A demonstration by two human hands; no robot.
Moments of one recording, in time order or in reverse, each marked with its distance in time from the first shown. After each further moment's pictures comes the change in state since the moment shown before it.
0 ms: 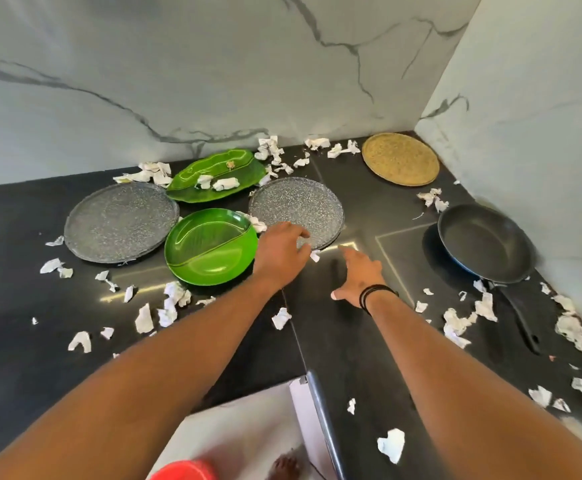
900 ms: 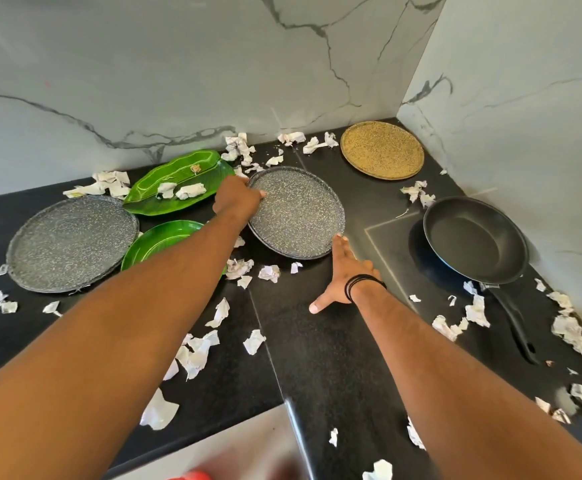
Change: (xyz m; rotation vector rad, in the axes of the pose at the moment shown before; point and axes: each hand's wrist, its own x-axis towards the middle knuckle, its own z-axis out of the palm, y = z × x) left_hand 0.141 -0.011 -0.012 -0.249 0.015 -0.616; right_hand 0.034 0.022 -0.017 -0.026 -0.197 0.086
